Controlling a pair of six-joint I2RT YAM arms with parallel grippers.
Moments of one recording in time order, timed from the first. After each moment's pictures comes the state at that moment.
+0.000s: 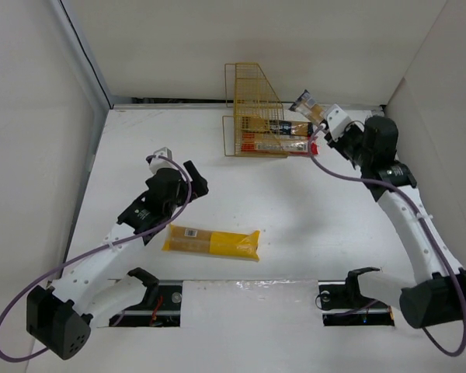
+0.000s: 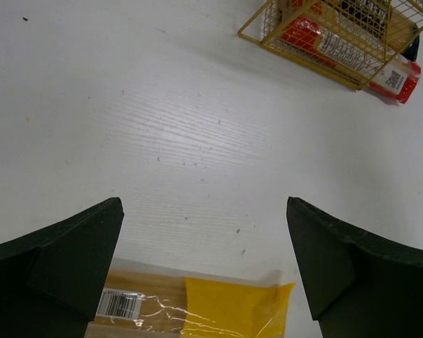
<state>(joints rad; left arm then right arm) -0.54 0.92 0.72 -0.36 -0.31 -0.74 0.19 1.12 1.12 -0.32 -0.09 -0.73</state>
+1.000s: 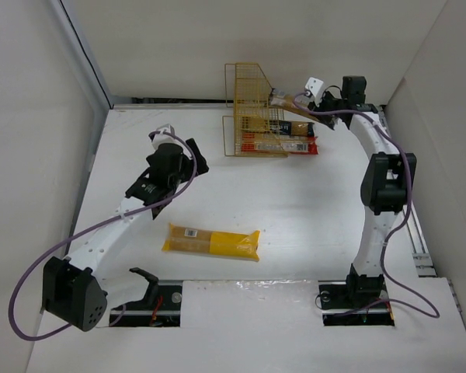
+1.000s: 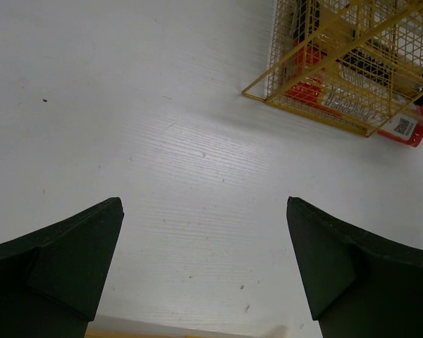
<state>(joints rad) -0.45 1.15 0.91 -0.28 -0.29 -0.62 0.01 2.13 1.89 -0.34 -0.58 -0.93</state>
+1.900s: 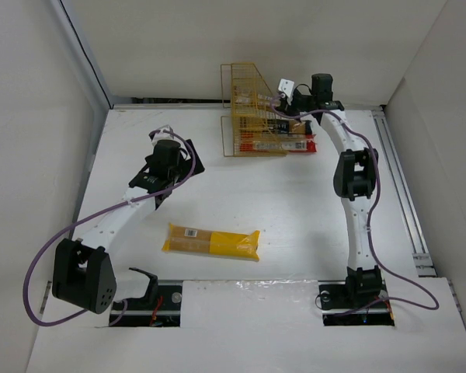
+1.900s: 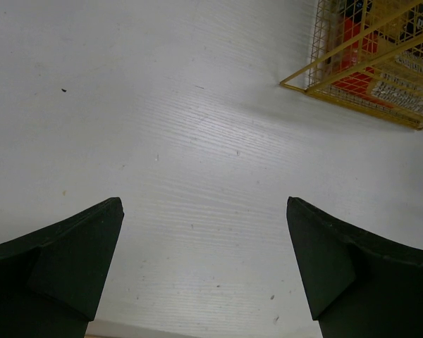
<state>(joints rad) -0.35 1.27 0.91 -0.26 -0.22 -0.58 0.12 2.57 2.43 -0.36 -0.82 -0.95</state>
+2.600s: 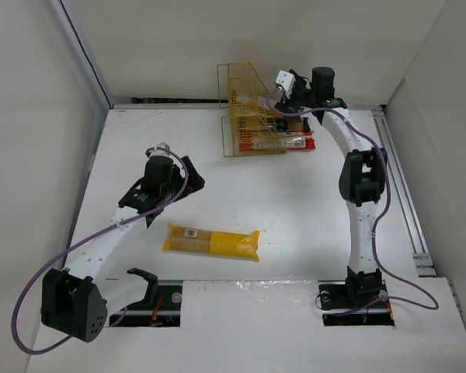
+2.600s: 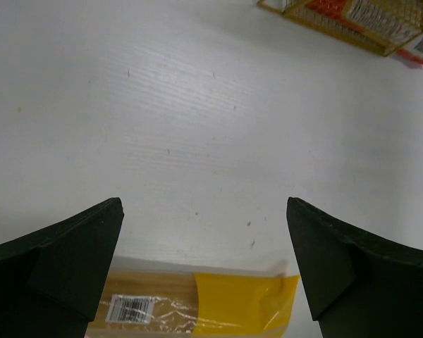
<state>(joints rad) -0.35 1.10 0.80 -0.35 -0.07 -0.68 0.16 2.42 2.26 -0.24 -0.69 -0.92</state>
